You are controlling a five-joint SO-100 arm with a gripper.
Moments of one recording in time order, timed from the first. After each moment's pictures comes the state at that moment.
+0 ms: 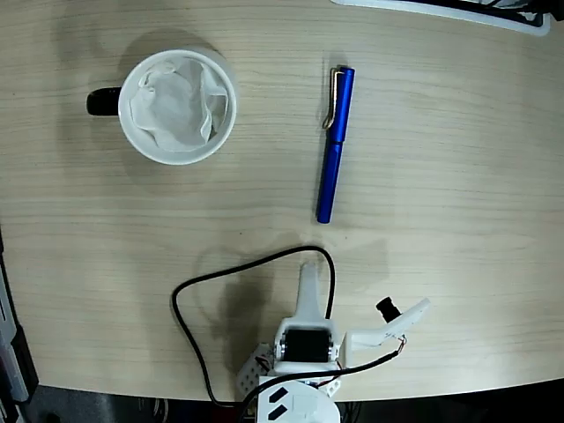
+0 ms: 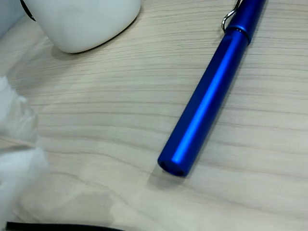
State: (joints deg) arm 0.4 189.1 169.9 69.6 -6.7
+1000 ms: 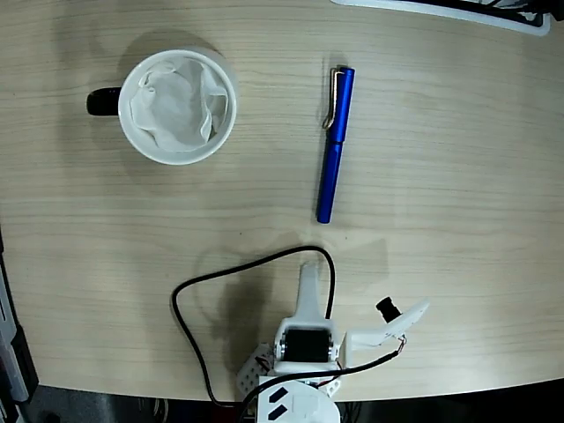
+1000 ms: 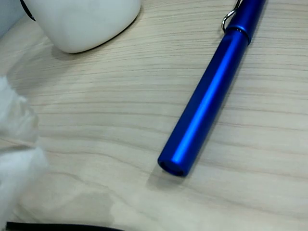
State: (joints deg) arm 0.4 189.1 169.9 69.6 -6.7
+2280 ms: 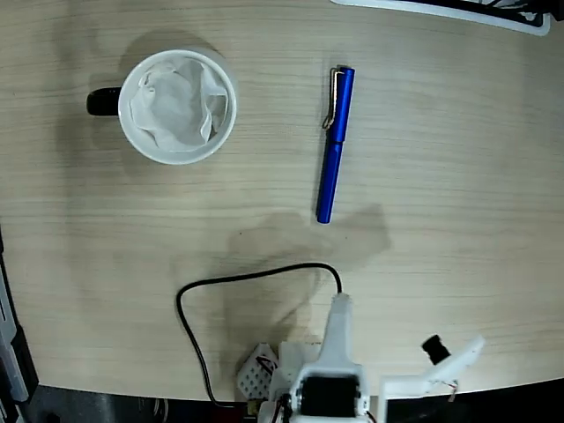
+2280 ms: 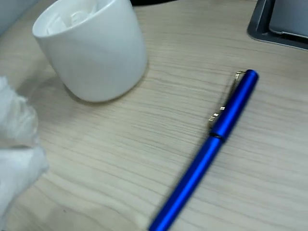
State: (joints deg) arm 6.8 147.6 123.8 76.9 -23.6
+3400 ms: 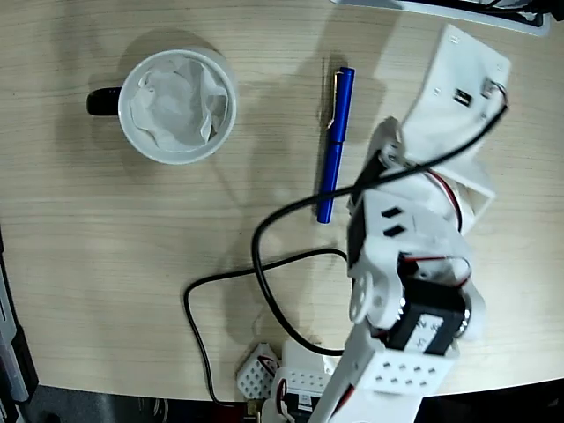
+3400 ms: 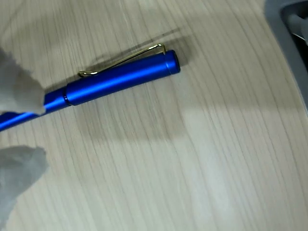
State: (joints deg) arm 9.8 68.5 61.1 79.5 -85.3
